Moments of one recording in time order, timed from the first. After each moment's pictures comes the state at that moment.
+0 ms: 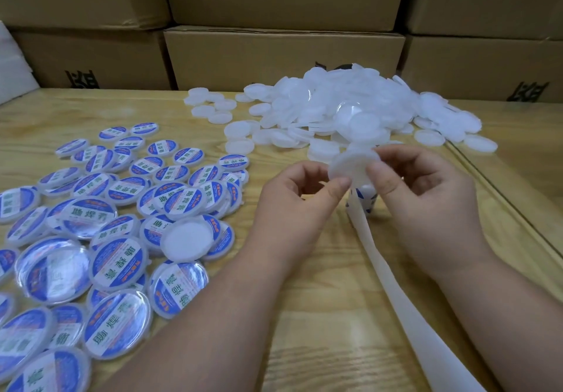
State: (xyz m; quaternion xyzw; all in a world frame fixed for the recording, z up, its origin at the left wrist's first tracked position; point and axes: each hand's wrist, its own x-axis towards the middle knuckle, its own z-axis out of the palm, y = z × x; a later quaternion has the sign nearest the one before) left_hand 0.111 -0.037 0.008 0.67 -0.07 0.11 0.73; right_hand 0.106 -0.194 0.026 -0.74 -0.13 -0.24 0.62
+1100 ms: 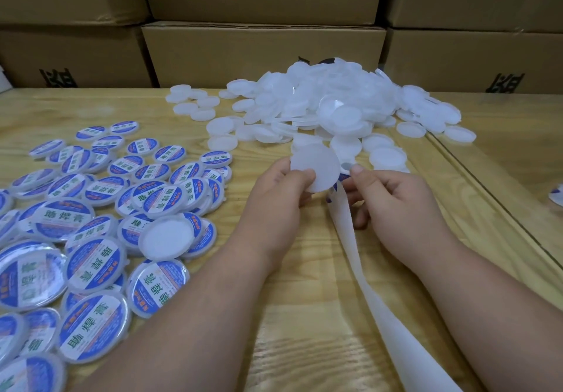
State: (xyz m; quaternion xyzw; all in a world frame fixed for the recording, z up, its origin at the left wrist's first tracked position) left_hand 0.113 -0.044 0.010 0.65 -0.03 0.03 0.76; right_hand 0.109 -0.203 0.012 -0.81 -0.03 -0.10 0.57
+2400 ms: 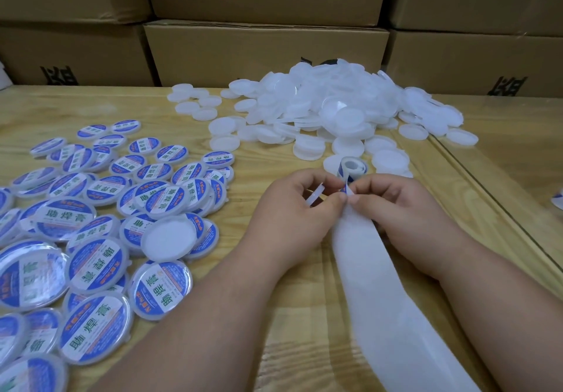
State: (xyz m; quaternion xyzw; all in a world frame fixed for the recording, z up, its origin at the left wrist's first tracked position) left_hand 0.110 -0.045 0.004 0.78 -0.09 0.05 0.62; right_hand 0.110 -0.218 0.014 -0.76 -0.11 0.04 0.63
